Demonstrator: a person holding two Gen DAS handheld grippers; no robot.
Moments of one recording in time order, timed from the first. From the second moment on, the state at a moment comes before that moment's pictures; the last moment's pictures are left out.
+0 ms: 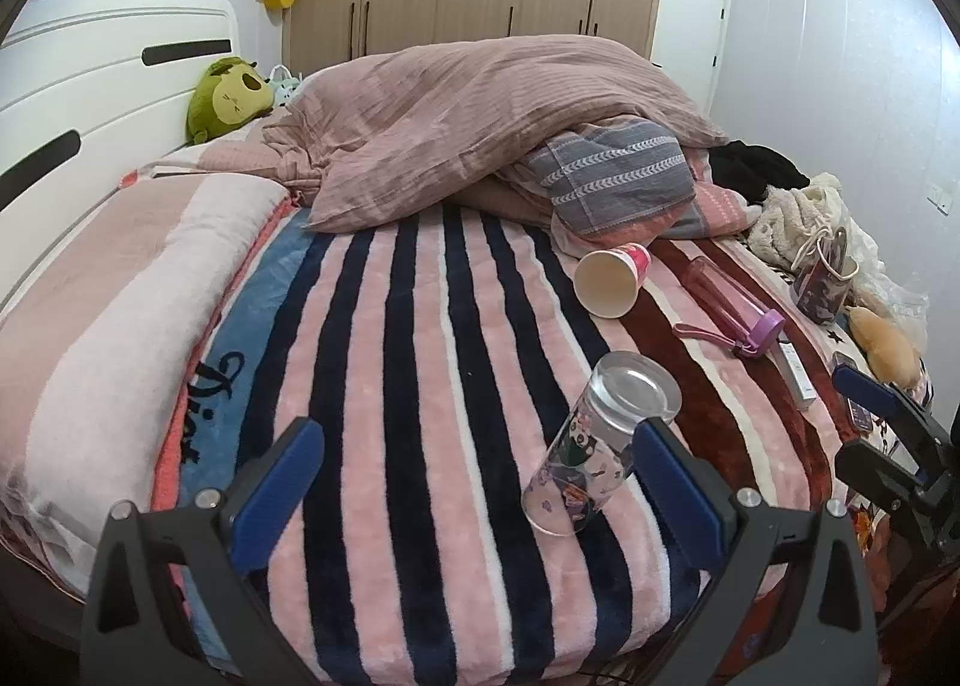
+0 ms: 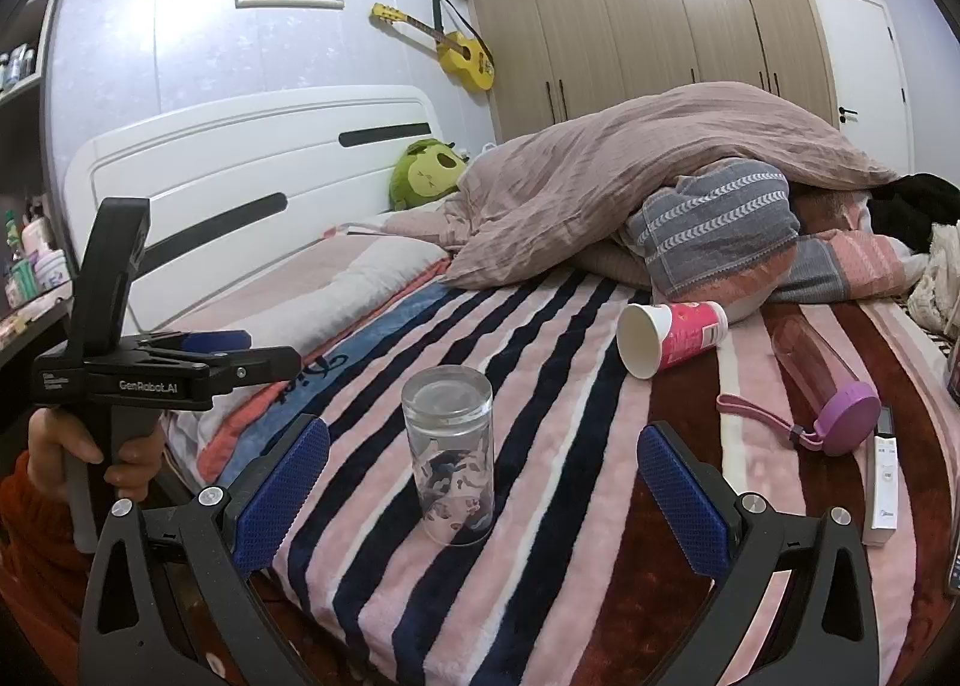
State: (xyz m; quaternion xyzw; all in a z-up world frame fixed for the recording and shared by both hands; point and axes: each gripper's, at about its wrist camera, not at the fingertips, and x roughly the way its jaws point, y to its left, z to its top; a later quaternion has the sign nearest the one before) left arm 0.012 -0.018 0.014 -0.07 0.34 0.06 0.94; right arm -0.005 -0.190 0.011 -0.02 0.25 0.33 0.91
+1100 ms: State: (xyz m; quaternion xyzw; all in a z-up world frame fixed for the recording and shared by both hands) left arm 0.011 -0.021 0.016 -0.07 0.34 0.06 0.94; right arm -0.012 -0.191 0.014 -0.02 0.25 0.33 0.91
